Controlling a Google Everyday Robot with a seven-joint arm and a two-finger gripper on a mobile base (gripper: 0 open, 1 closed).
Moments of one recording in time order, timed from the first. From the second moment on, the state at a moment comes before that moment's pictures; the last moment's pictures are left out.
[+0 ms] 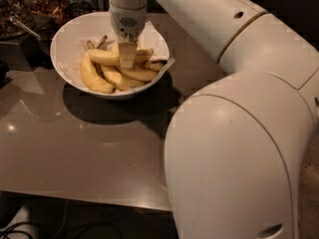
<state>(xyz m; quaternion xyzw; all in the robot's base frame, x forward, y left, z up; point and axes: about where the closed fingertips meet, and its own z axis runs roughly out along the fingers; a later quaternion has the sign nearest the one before) 0.643 0.069 0.905 -0.74 0.67 0.01 0.07</state>
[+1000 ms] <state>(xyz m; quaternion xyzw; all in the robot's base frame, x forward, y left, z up) 0.617 0.068 0.937 -0.74 0.65 0.00 0.14</state>
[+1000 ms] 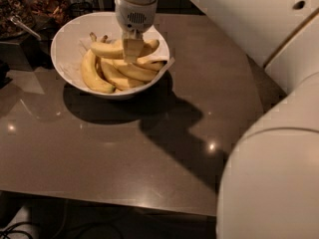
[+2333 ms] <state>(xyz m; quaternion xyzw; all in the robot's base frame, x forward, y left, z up) 0.530 0.030 0.955 -0.73 0.64 0.03 0.23</state>
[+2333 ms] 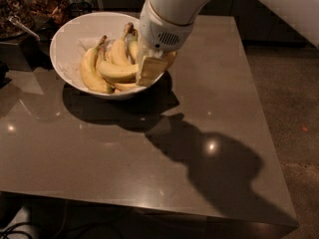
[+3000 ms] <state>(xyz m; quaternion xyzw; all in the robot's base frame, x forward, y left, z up) 0.481 0.000 0.951 -0.70 0.66 0.04 0.27</state>
